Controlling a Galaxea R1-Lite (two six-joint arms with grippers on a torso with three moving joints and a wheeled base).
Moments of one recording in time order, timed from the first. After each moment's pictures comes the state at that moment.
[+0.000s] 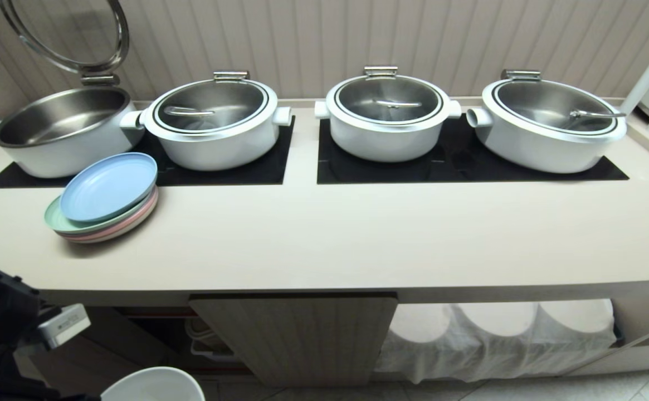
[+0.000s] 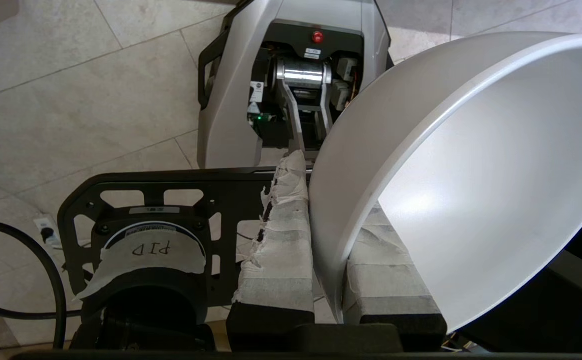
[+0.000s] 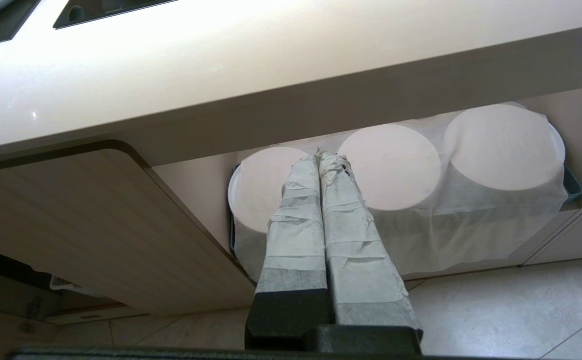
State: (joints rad) left arm -0.44 1.16 -0.74 0.75 -0.07 -0.57; right arm 0.01 0.00 0.00 -0.01 -0.05 0.19
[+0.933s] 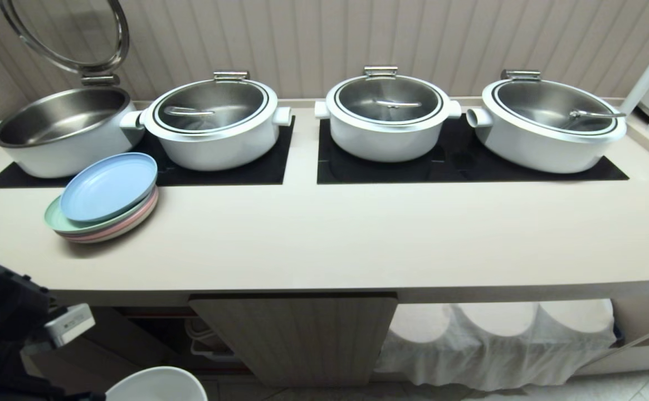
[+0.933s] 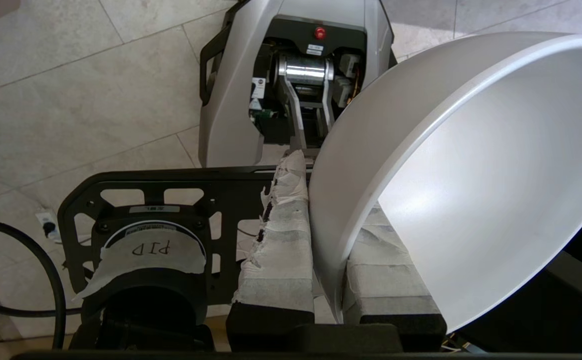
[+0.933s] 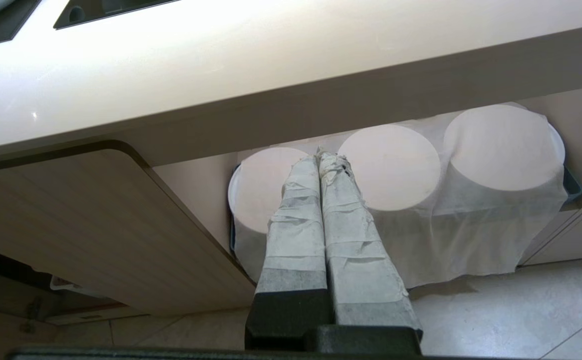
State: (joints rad) left arm -0.44 1.18 -0.74 0.75 -0.08 -0.58; right arm 0.01 0.00 0.00 -0.01 -0.05 0.19
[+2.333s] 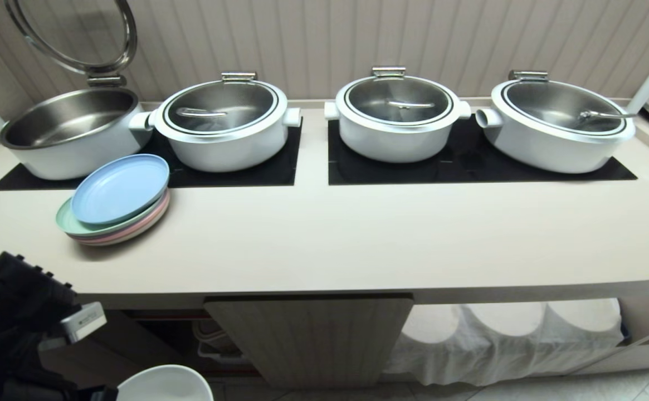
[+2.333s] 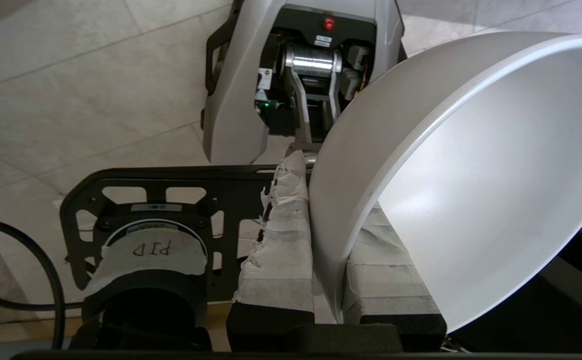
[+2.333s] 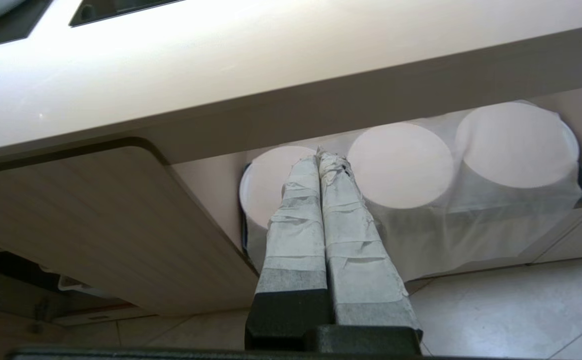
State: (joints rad) left arm -0.43 1.23 -0.75 0.75 -0.07 -0.58; right arm 0.01 0.00 0.00 -0.01 -0.05 0.19
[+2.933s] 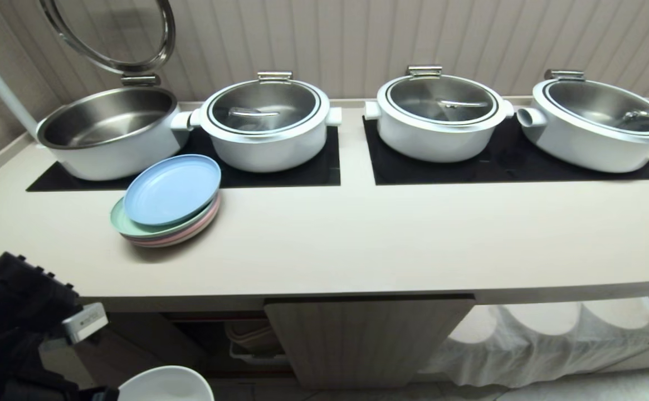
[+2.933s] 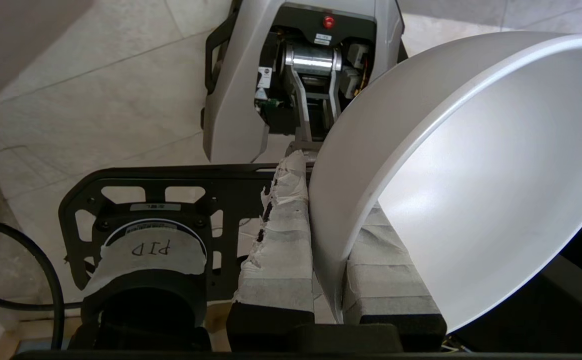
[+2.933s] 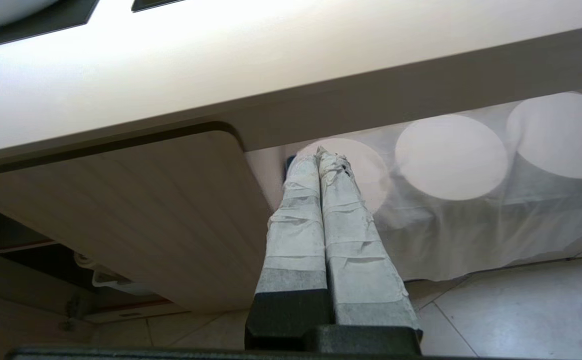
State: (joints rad) left arm -0.43 1.23 -0.75 0.75 -0.07 -0.58; right arm 0.01 0.00 0.00 -0.01 -0.05 0.19
